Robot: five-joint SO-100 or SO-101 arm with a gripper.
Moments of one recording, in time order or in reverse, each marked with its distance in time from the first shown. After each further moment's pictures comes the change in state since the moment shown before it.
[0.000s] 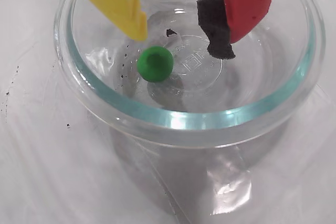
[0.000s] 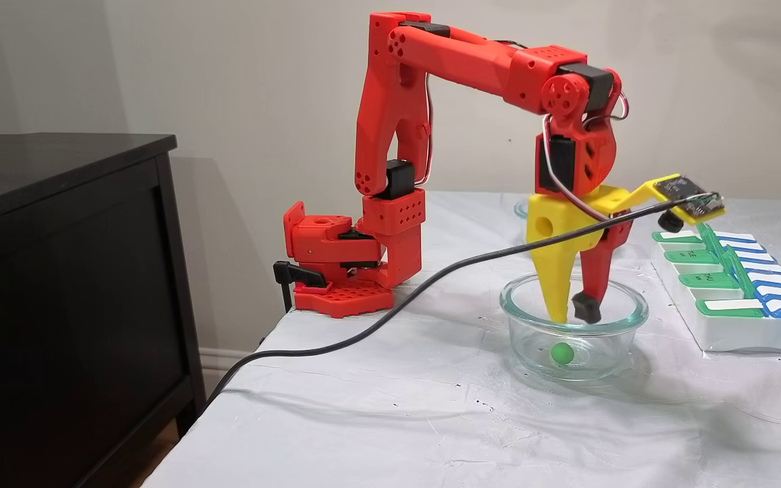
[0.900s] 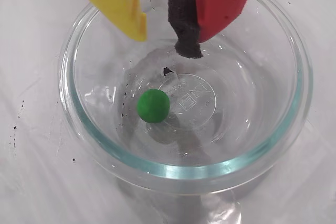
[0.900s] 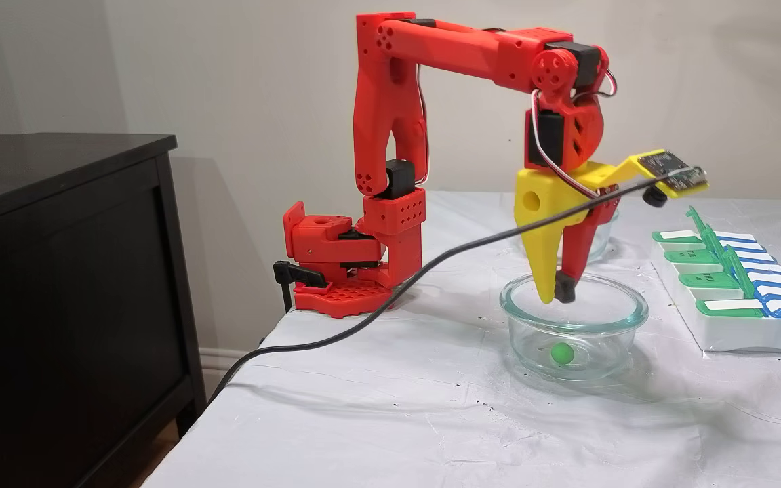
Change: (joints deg) arm -1.1 3.3 -3.2 9.3 0.5
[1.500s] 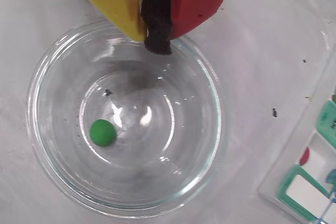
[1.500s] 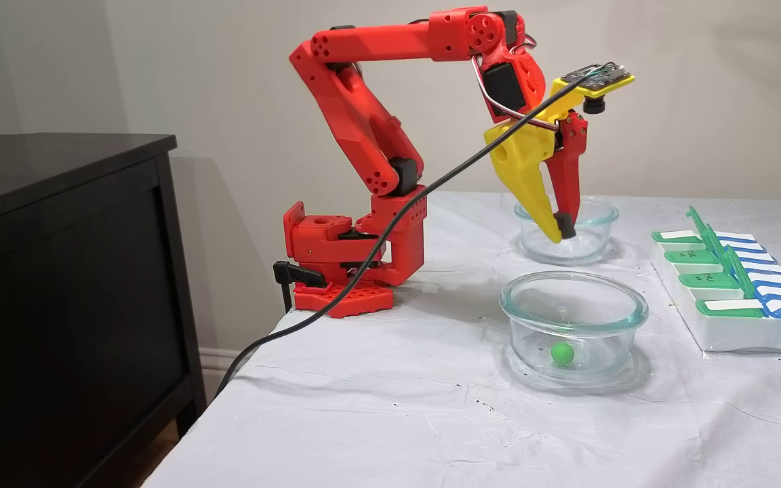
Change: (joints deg) arm -9.2 31.9 23.8 -9.7 15.6
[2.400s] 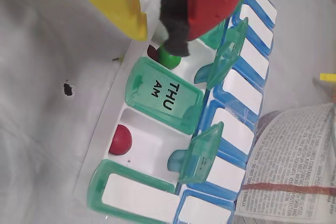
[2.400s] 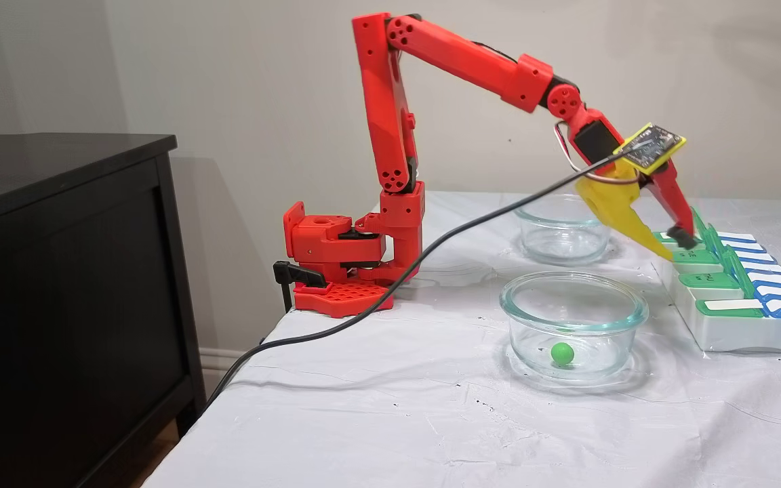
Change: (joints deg) arm -19.8 -13.7 3.2 -40.7 43.8
